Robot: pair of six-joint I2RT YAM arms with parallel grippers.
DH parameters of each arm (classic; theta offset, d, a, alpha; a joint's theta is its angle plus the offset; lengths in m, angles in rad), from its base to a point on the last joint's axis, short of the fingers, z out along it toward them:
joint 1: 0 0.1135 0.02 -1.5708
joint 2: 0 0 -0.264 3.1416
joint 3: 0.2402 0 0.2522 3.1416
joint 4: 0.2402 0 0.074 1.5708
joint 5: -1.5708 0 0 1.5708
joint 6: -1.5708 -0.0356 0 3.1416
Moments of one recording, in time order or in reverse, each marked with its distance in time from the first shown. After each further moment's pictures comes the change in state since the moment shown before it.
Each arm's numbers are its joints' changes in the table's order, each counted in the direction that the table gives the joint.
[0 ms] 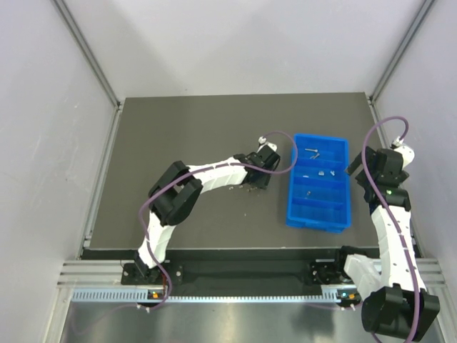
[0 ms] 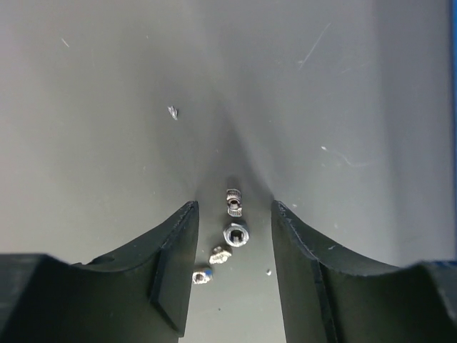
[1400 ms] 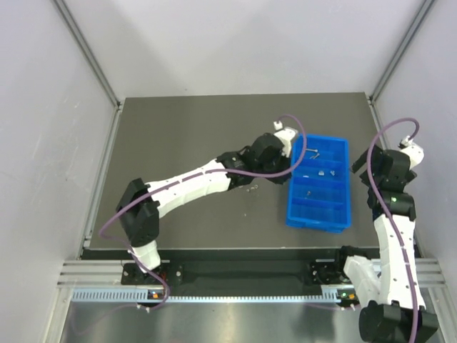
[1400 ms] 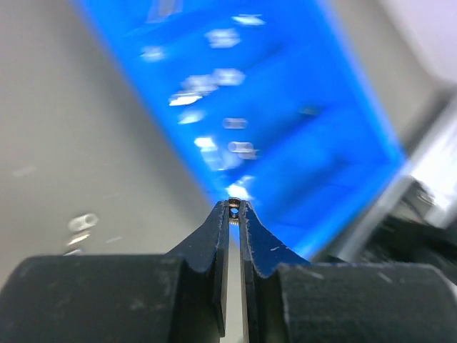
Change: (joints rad) left arm -0.099 -0.312 0.004 -0.085 -0.268 0.007; right arm 0.000 -0.069 0.048 0.034 -0.025 -0.009
